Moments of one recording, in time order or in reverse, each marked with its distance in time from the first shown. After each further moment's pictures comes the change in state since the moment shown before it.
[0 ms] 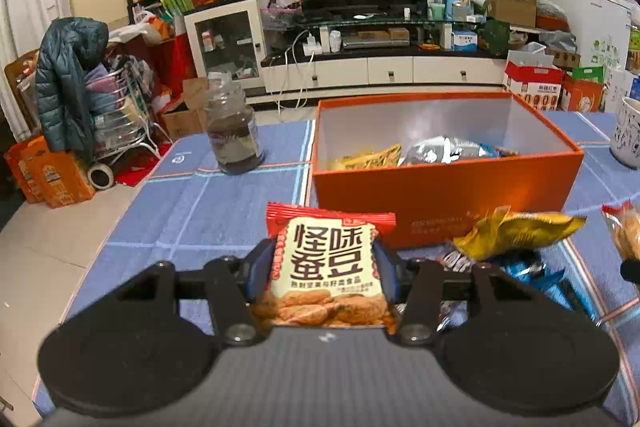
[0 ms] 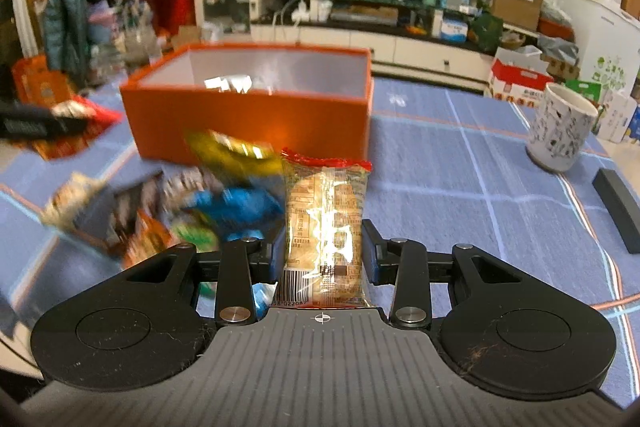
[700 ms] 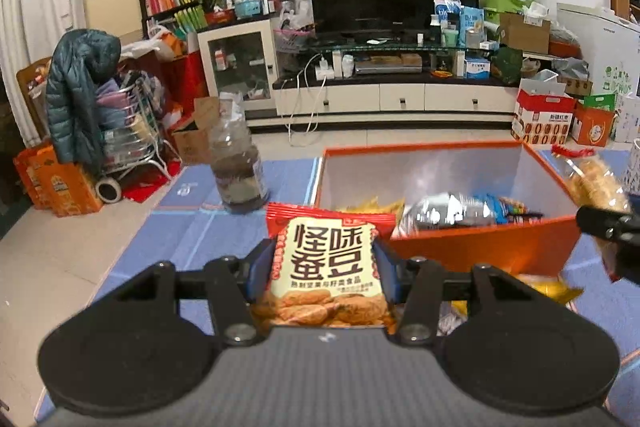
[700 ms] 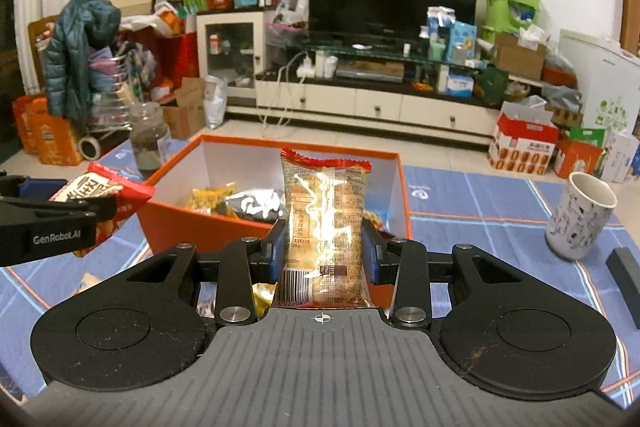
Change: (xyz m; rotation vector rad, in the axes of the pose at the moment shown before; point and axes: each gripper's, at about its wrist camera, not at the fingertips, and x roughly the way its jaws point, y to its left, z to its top) left arm 0.006 -0.005 0.042 -0.032 -0.062 0.032; right arm 0.020 0.033 0.086 -0.005 -0.131 -0.004
